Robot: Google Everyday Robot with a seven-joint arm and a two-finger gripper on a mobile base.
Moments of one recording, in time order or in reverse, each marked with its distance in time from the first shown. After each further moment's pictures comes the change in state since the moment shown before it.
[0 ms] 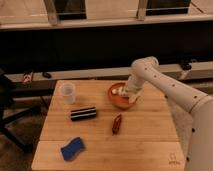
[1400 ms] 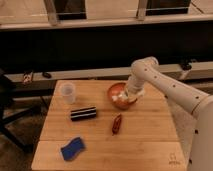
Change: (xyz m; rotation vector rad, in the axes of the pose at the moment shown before) arm -0.003 0.007 -0.005 0.001 0.017 0.001
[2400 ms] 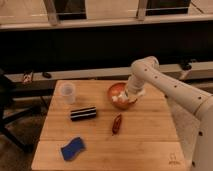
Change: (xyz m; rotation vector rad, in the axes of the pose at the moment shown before) arm -0.003 0.006 -0.008 0.003 0.014 -0.005
